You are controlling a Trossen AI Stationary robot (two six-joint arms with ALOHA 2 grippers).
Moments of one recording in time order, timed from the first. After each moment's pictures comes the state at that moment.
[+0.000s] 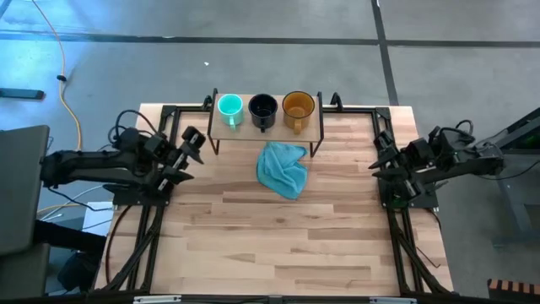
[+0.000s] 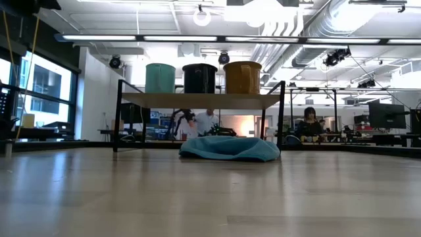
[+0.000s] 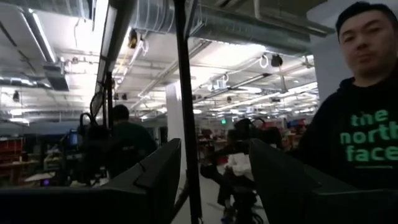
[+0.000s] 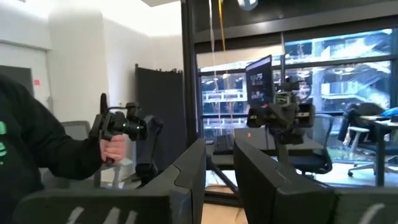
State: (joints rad) left arm 0.26 0.69 0.46 0.82 0.61 -0.25; right arm 0.17 0.41 0.67 0.03 -0.17 0.08
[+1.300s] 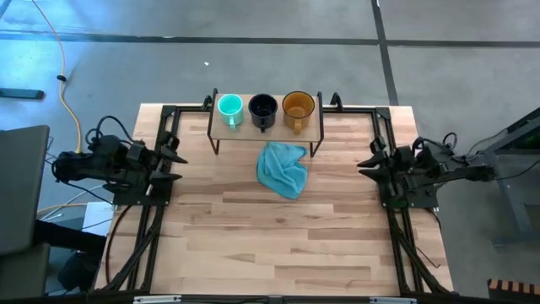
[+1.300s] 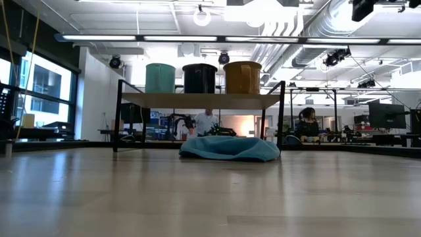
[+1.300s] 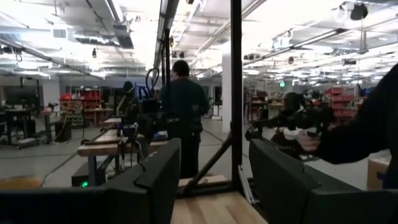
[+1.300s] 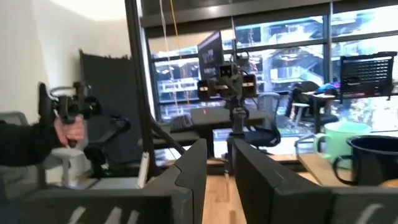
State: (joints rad) left arm 0.01 0.20 0.46 0.03 0.13 -0.01; right arm 0.15 0.19 0.39 0.04 0.02 0.08
